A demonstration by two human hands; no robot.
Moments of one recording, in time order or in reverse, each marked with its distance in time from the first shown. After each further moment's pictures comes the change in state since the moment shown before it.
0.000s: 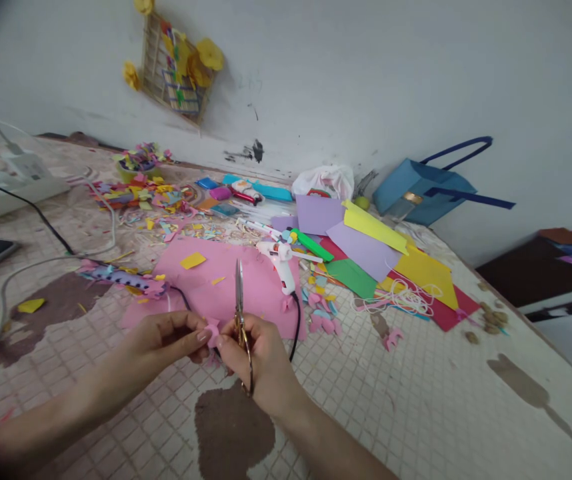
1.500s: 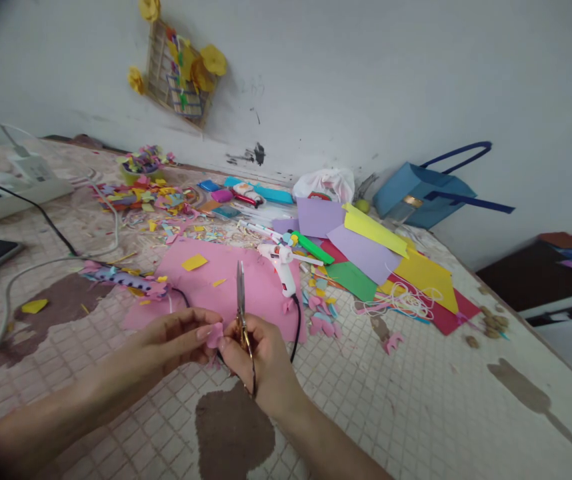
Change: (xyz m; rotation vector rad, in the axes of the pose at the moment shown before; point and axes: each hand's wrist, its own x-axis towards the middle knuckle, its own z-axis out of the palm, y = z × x) left_hand 0.000 0.002 0.006 -0.366 -0.015 -0.113; right_hand -0.002 -0.004 -0.001 0.033 -0.001 -0.020
